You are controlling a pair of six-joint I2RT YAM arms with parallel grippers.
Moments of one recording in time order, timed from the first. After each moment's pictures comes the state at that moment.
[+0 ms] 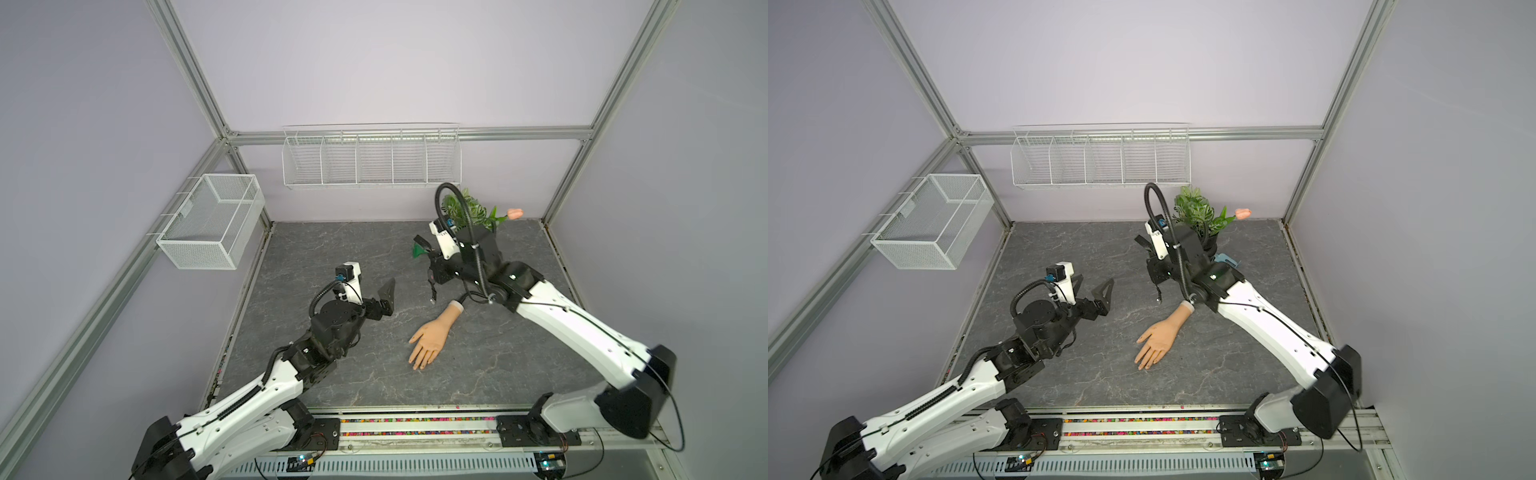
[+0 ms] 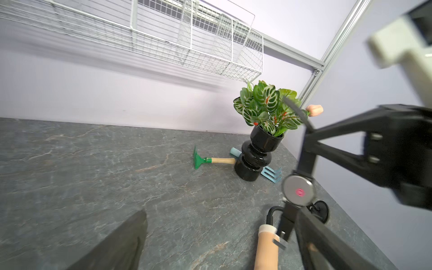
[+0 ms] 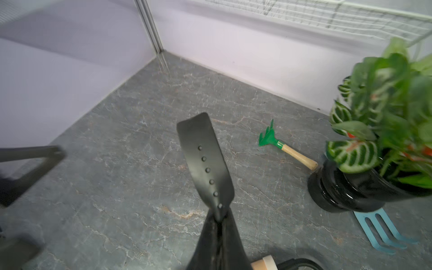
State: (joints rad) left arm -0.84 0.84 0.59 0.14 -0.37 -0.38; right arm 0.72 1.57 1.51 -0.52 0.09 0.10
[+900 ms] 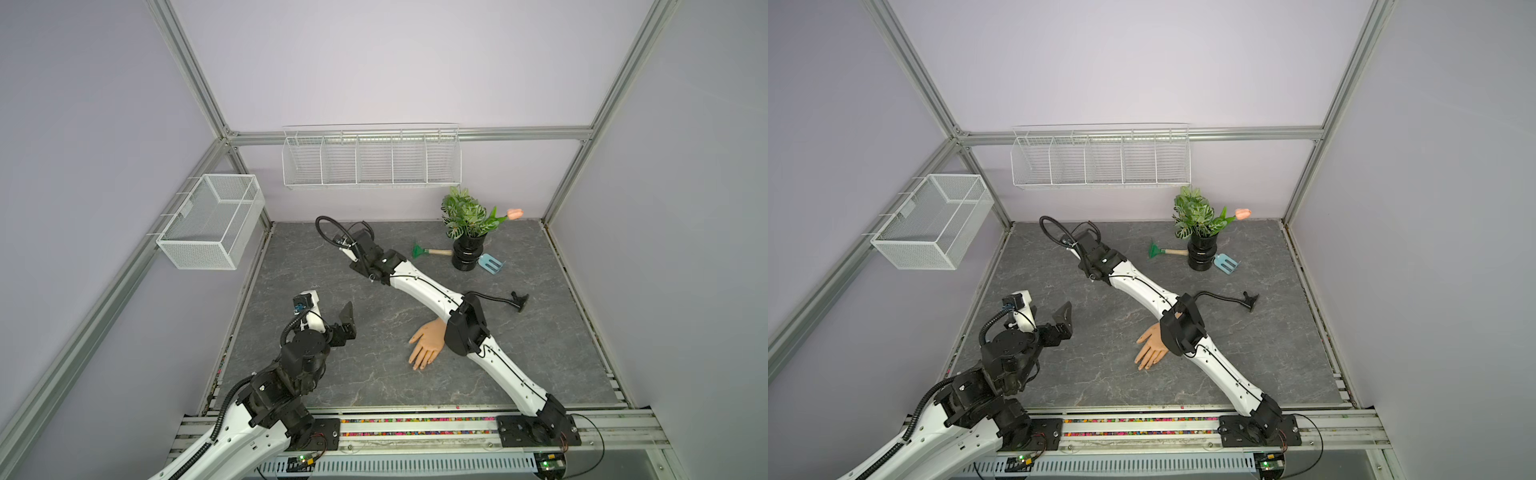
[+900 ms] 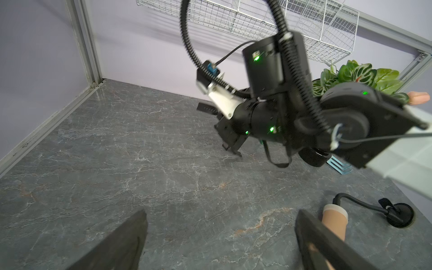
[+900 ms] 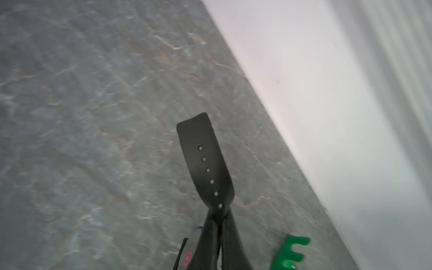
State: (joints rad) left arm -0.84 0.48 0.52 -0.34 -0.61 -0.47; right arm 0.90 2.75 2.70 -0.65 0.37 -0.42
